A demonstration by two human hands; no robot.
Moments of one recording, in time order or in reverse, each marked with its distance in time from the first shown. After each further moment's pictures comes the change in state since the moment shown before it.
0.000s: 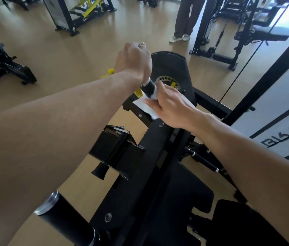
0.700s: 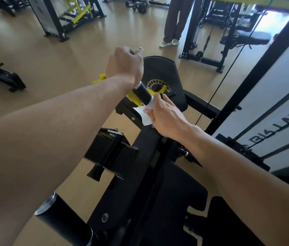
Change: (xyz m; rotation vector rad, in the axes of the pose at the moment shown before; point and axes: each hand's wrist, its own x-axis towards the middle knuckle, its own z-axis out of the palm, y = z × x) left_hand -0.005 0.004 -0.005 0.022 0.051 -0.002; right_hand -0.021 0.004 0.018 0.009 0.023 0.185
